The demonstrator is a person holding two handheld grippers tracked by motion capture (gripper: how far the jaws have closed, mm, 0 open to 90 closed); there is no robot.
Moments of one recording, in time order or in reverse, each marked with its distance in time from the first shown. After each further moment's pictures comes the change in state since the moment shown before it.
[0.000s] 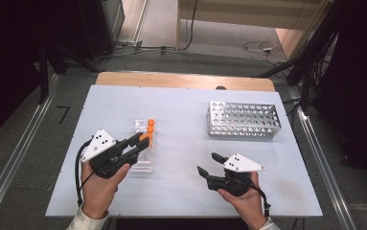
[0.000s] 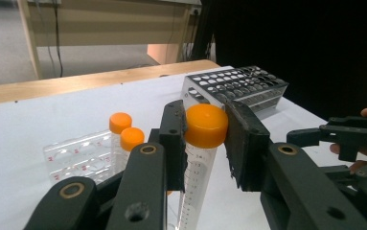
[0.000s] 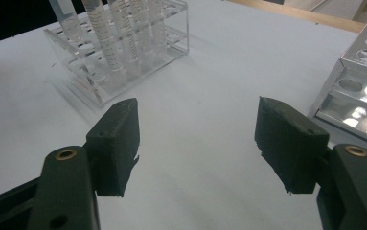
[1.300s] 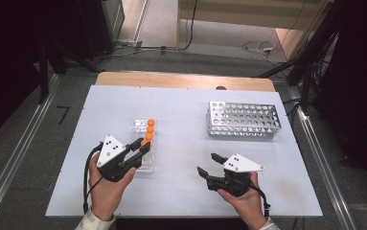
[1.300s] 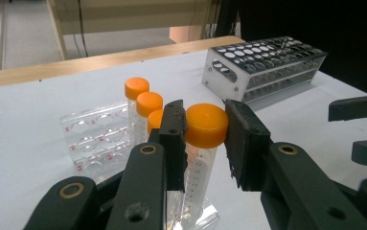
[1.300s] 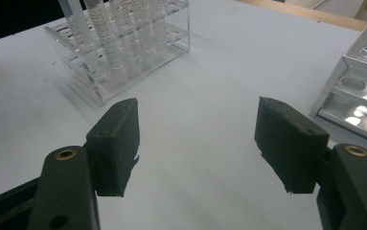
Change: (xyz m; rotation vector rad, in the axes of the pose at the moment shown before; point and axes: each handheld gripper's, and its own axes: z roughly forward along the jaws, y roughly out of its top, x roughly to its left) left arm -0.004 -0.025 0.016 0.070 0.106 0.055; right arm 0.000 -0.001 0.001 0.005 0.004 -0.004
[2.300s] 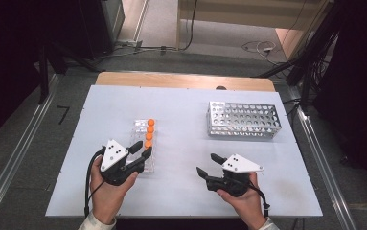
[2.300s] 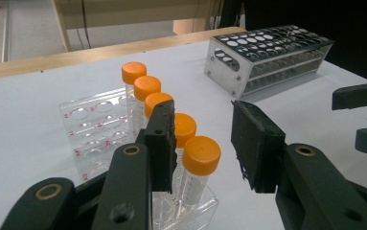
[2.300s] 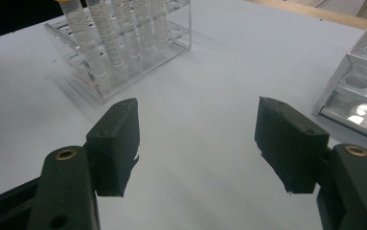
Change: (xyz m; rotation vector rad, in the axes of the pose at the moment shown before) left arm -0.005 -0.007 -0.001 0.010 0.006 0.002; right arm 0.001 -0.001 0.001 0.005 0.000 -0.001
